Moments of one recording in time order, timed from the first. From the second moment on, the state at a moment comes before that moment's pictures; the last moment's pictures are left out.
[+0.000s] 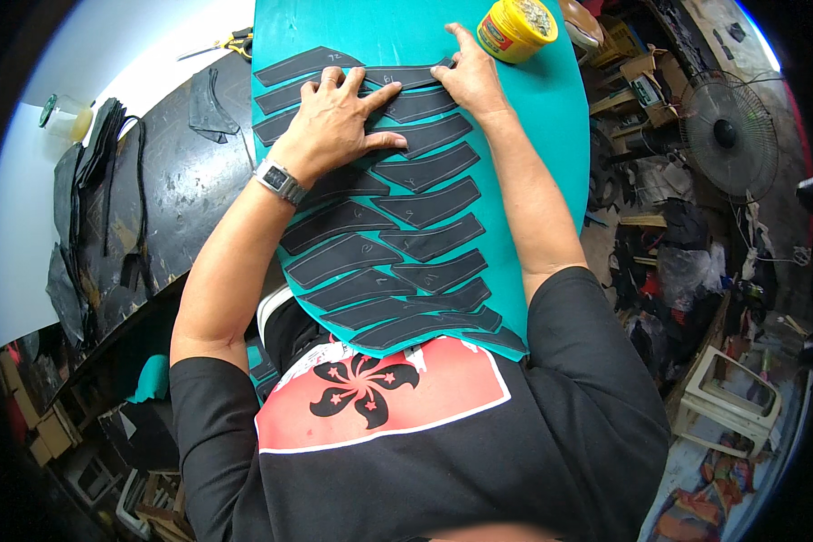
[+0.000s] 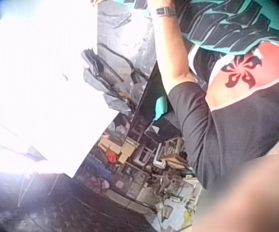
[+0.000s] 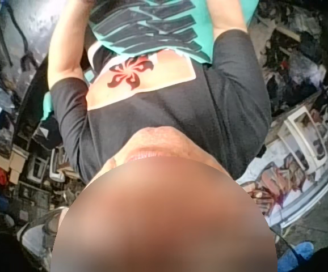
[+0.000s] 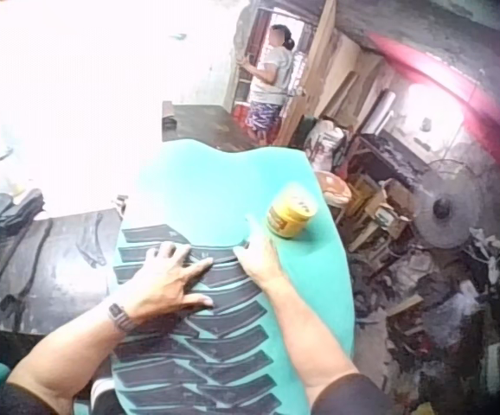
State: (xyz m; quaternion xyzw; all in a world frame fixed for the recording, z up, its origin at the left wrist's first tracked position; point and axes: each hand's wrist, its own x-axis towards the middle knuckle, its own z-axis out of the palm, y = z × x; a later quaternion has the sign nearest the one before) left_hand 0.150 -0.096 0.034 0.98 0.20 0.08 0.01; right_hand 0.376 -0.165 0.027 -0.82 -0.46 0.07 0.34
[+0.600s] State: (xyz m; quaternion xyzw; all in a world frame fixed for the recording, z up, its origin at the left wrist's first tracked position) left_hand 0.152 -0.090 0.038 0.97 0.22 0.08 0.04; right_hand 0.323 -0.204 0.014 -0.68 -0.70 0.02 0.19
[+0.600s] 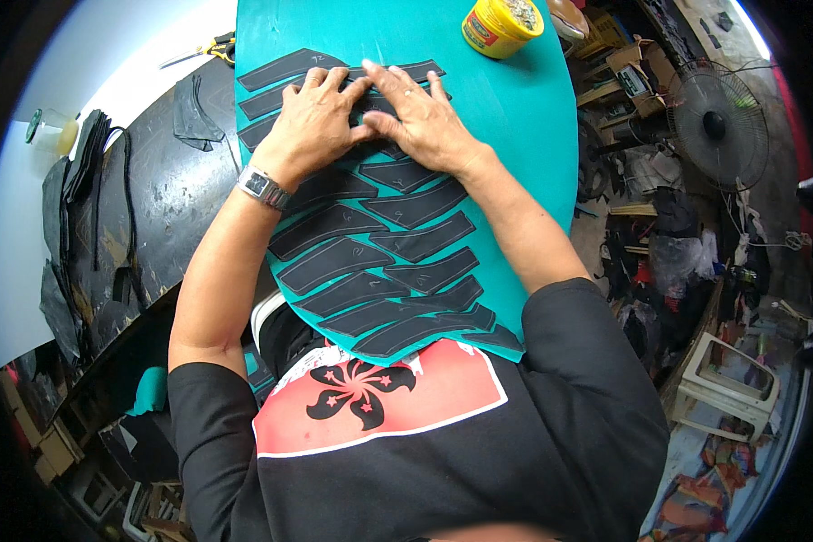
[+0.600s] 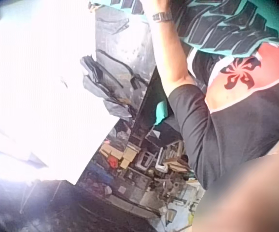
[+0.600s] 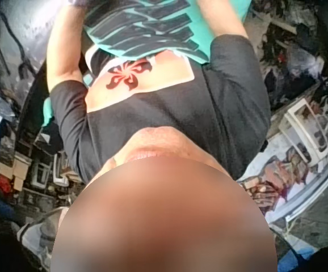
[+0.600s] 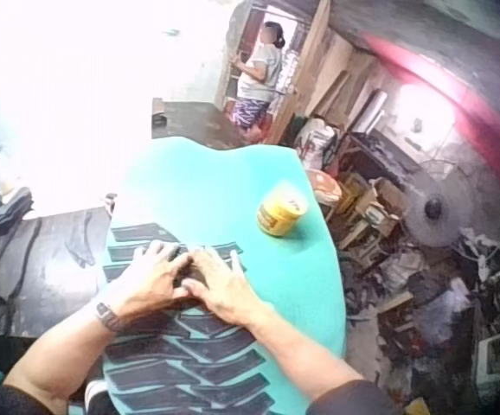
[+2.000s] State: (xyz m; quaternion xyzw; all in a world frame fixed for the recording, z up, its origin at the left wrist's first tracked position) left_hand -0.015 -0.026 0.014 0.75 0.48 0.37 0.27; right_hand 0.140 -0.014 0.041 -0.58 -0.76 0.07 0.27
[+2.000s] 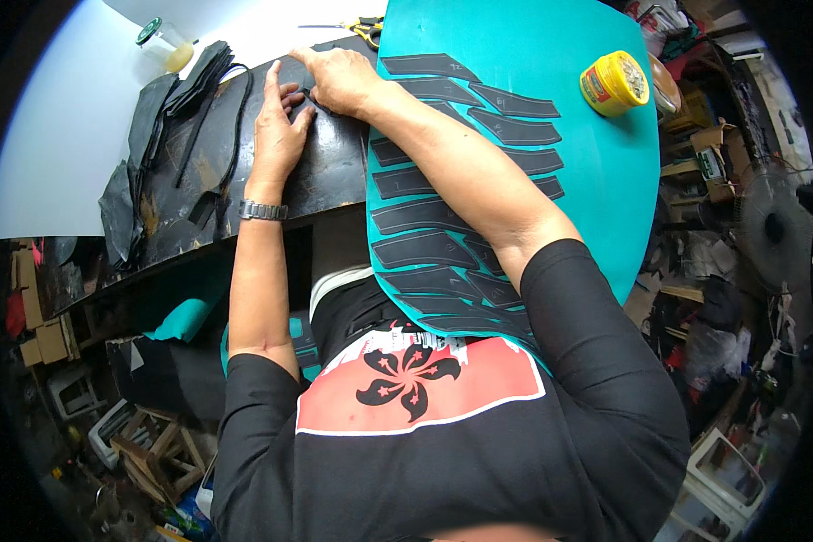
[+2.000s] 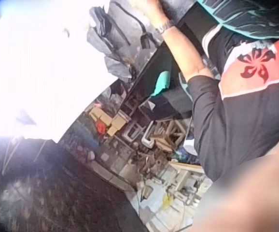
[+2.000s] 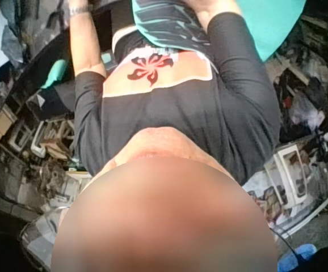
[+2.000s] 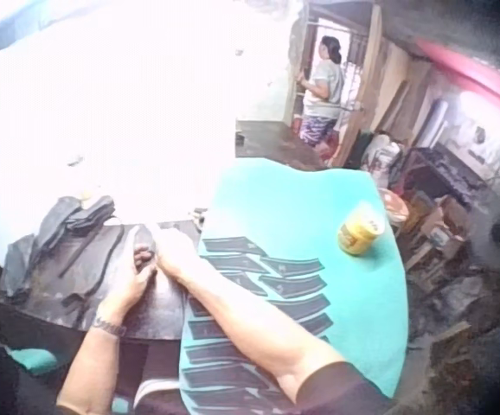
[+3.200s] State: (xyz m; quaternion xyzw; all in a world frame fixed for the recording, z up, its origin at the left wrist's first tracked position) left_hand -0.013 -0.036 0.010 0.85 0.41 0.31 0.10; right_hand 0.160 -0.019 0.023 -0.57 -0.58 0.16 0.56
